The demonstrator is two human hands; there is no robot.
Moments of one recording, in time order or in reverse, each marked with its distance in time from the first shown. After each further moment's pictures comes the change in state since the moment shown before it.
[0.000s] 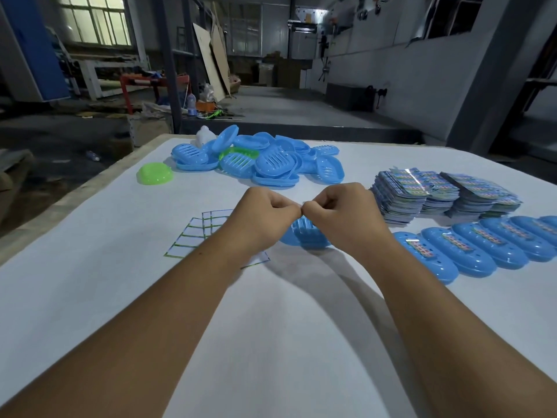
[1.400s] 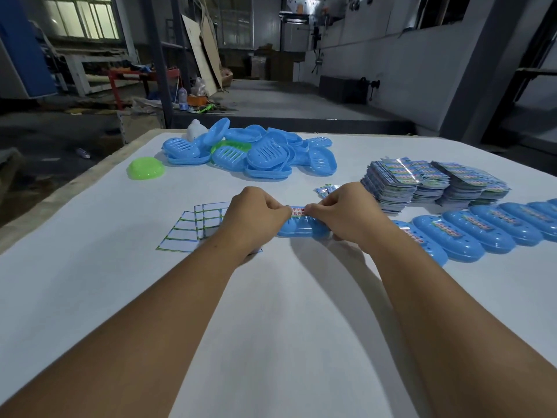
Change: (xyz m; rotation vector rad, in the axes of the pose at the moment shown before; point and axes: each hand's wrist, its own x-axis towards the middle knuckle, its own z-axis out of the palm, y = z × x) left_hand 0.015 -0.023 0.017 0.227 0.120 -0.070; right_hand 0.010 0.026 -0.005 -0.070 -0.130 0.231
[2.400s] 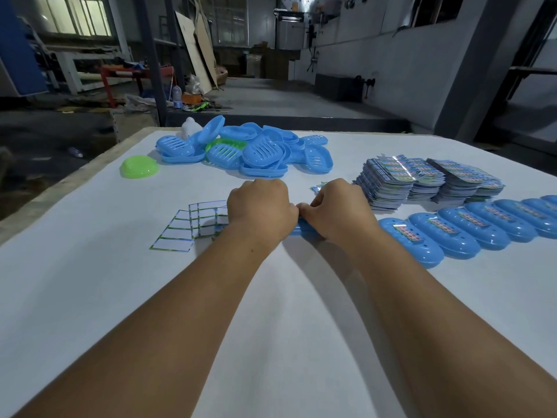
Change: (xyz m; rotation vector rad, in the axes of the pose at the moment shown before) left_hand 0.004 0.027 0.012 0.778 0.142 0.263; right_hand -0.001 -0.009 0.013 -0.256 0.127 -0.085
